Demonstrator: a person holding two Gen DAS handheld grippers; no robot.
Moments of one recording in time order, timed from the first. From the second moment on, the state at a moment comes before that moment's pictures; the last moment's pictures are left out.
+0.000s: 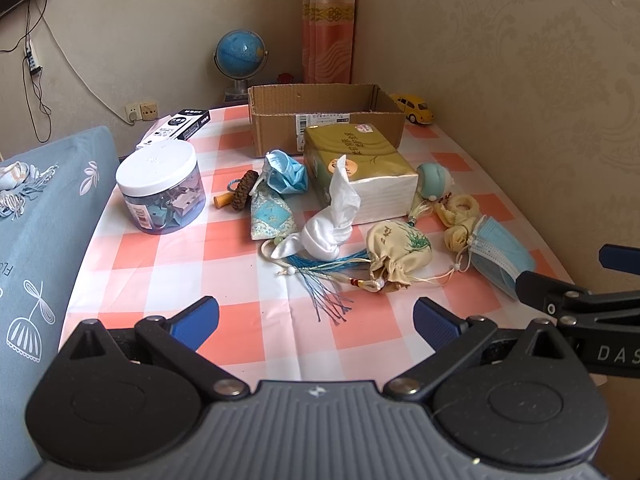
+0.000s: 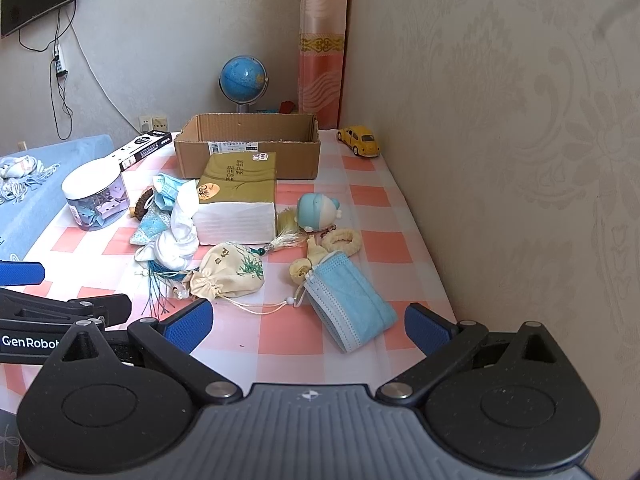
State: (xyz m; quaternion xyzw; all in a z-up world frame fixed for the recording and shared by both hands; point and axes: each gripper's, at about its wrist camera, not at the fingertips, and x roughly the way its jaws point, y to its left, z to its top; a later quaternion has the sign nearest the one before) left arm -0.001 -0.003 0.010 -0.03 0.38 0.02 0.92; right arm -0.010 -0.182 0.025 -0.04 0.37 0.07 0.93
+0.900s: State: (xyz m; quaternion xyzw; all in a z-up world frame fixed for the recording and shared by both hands) left arm 0.017 -0.006 -0.003 0.00 0.38 -0.01 0.93; right arm 0.000 -0.177 0.017 -0.07 0.35 0.09 0.93
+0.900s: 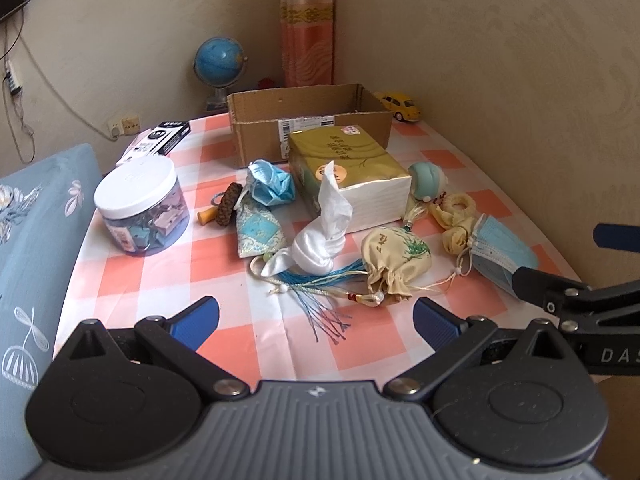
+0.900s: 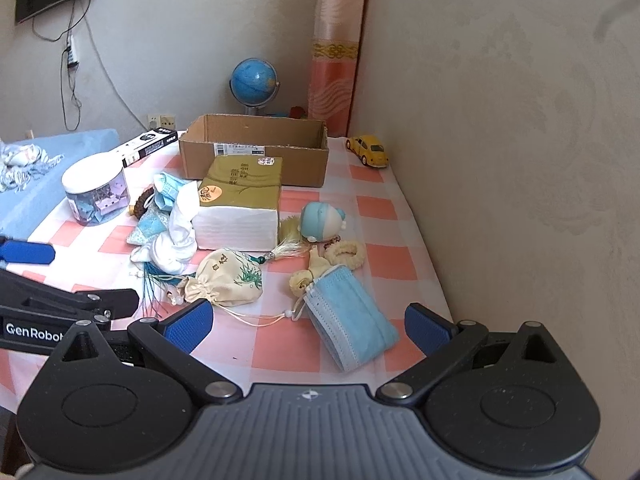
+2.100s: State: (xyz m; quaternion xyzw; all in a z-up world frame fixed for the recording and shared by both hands) left arm 0.080 -0.040 -0.045 0.09 0.36 -0.18 0.91; right arm 0.044 -0.217 -0.071 -0.10 0.38 0.14 0.91
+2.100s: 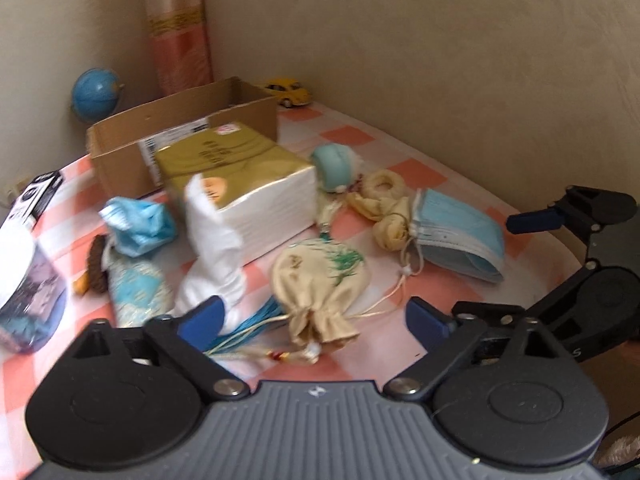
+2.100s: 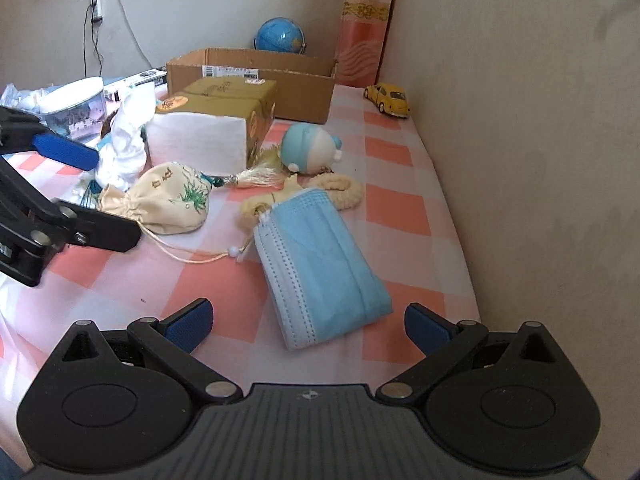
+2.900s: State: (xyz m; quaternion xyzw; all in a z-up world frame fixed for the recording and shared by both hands) left arm 0.111 -0.053 -0.068 0.08 0.38 -0.15 0.91; right arm 0.036 -0.227 -0.082 -0.07 0.33 0.15 0.93
